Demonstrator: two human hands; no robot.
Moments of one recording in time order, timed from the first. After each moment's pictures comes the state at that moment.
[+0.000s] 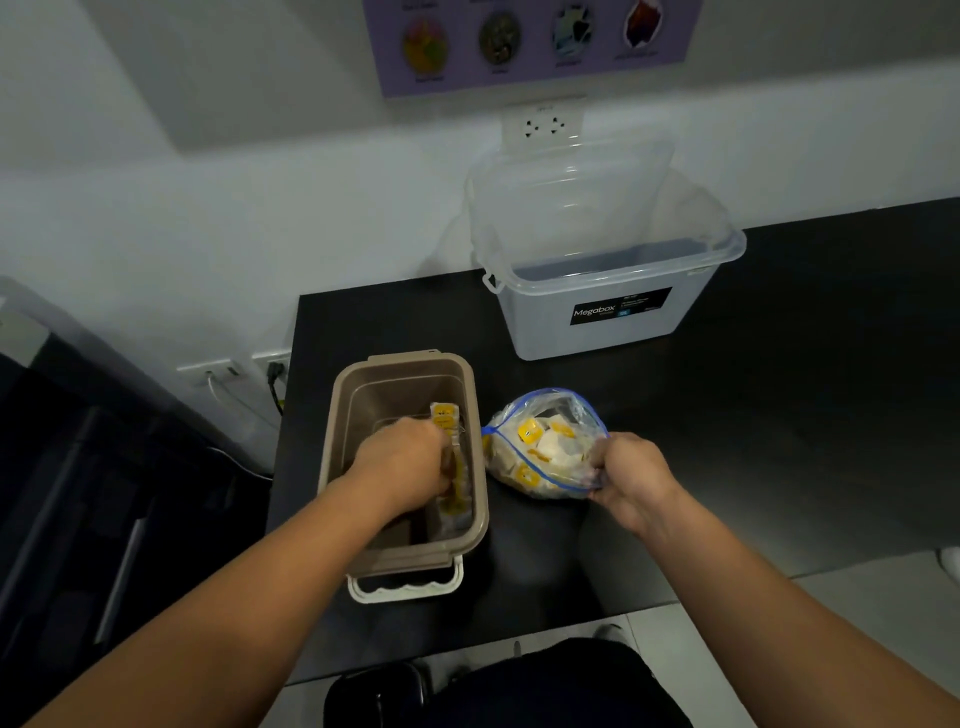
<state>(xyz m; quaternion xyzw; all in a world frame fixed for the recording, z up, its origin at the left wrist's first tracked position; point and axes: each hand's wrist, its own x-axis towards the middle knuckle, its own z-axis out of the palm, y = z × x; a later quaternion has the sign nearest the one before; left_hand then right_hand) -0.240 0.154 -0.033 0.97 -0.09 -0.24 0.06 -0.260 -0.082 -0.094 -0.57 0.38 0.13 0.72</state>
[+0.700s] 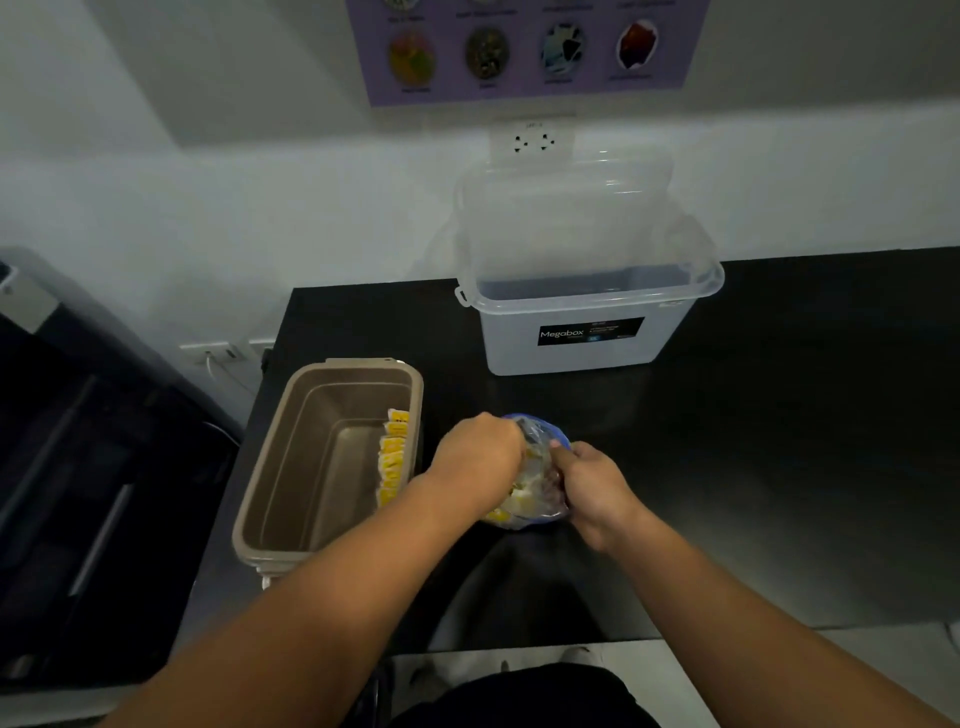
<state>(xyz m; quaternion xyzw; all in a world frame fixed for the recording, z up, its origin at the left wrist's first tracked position) -0.215 0.002 -0.041 0.96 -0.05 -0.27 0.04 -0.242 -0.132 -0.102 -0.63 0.25 0.22 0.70</state>
